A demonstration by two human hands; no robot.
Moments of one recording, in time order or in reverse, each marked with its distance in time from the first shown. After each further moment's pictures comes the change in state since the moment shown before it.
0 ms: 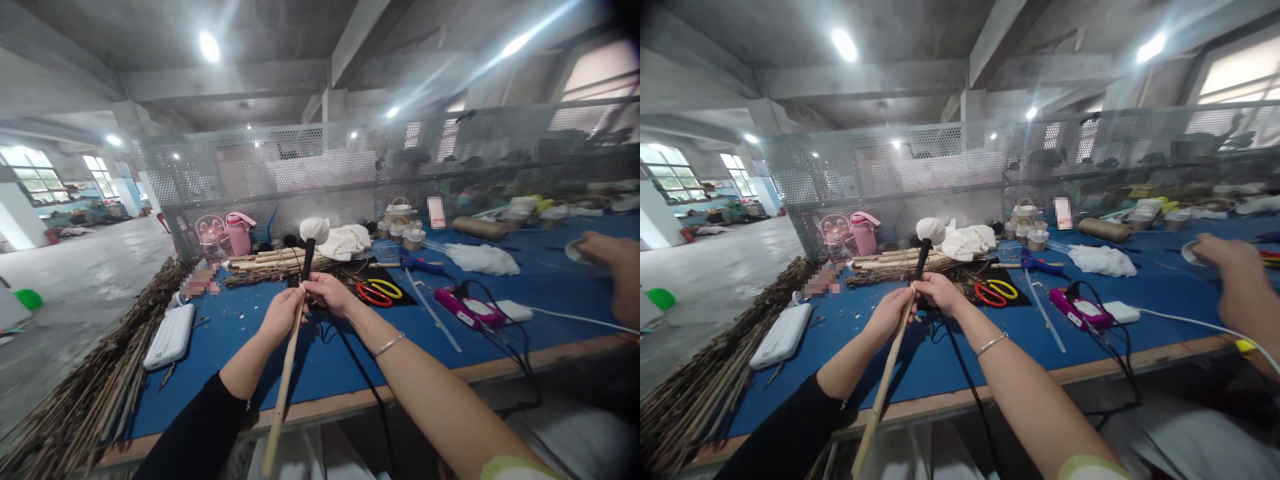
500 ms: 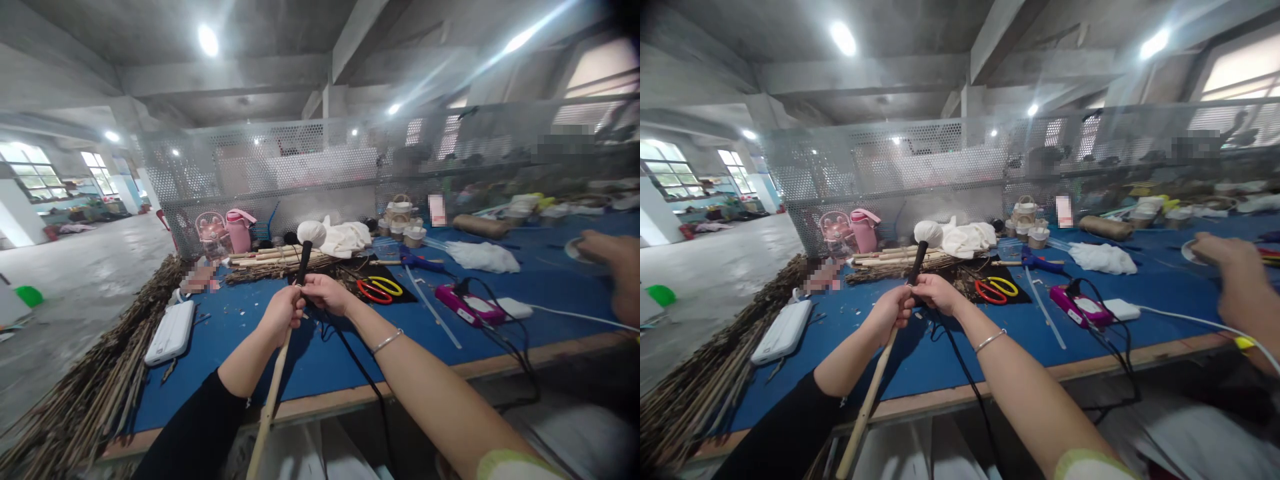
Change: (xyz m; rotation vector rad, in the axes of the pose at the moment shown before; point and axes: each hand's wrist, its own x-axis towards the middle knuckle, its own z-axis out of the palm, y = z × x) left_hand -0.005 0.014 0.003 -0.236 0.018 -0.222; right_hand 0.000 0.003 0.001 -0.008 -0.104 0.062
